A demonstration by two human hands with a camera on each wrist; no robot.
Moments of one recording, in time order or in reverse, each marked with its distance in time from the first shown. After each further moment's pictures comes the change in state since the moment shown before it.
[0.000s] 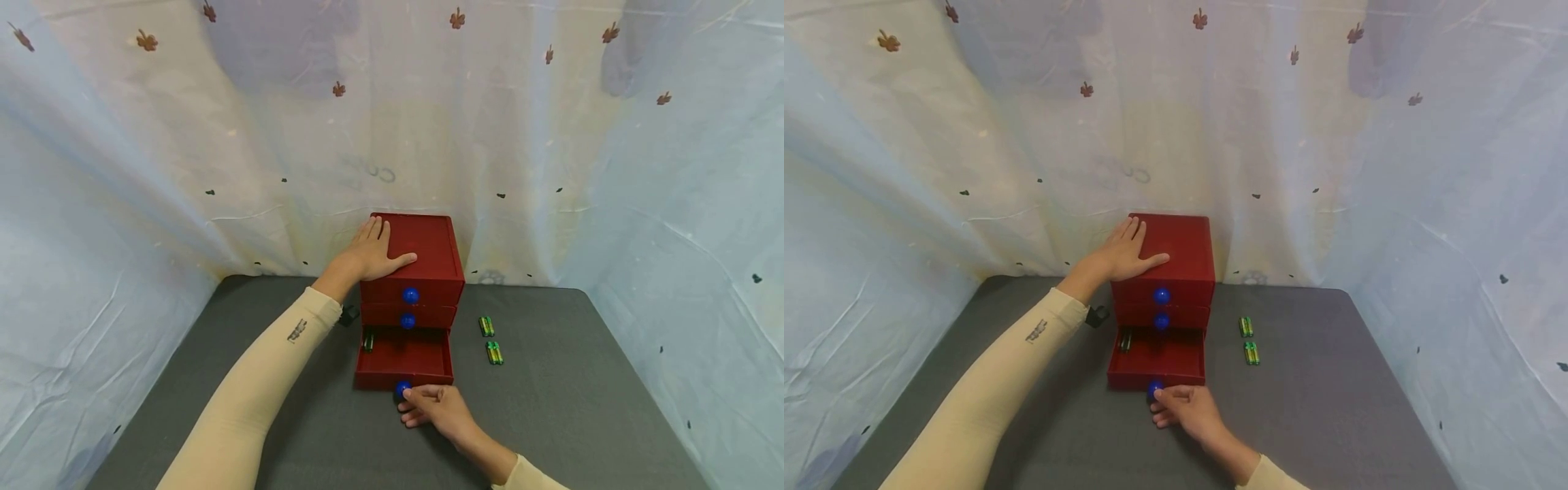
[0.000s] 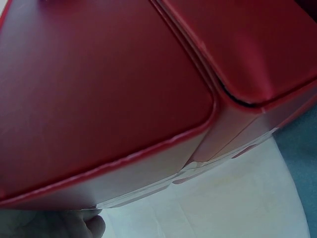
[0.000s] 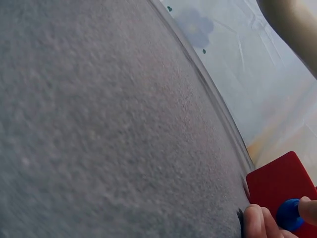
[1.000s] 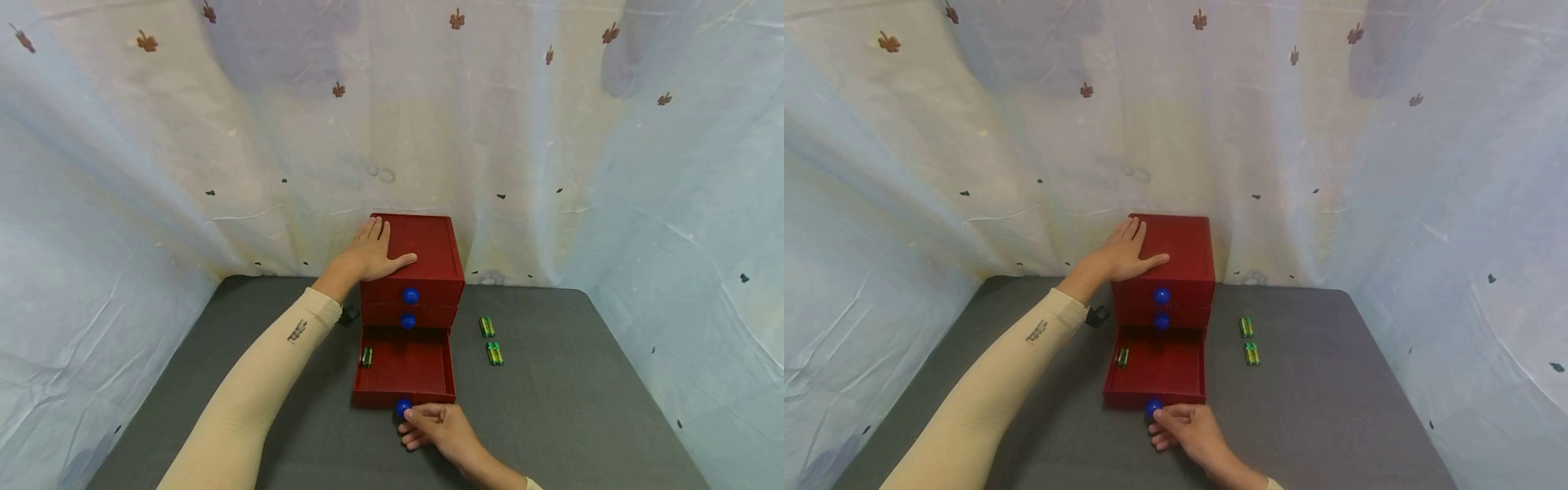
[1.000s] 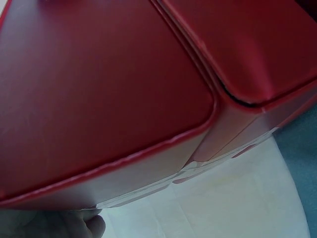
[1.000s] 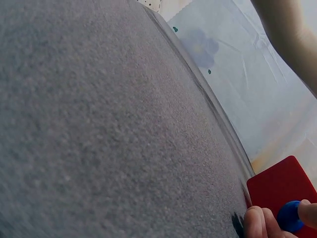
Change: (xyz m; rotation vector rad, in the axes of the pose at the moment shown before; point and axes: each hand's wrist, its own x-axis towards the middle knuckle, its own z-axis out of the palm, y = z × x) left_hand 0.001 0.001 0.000 0.006 0.008 -0.005; right_hand -0.030 0.002 0.006 0.056 -0.045 0.039
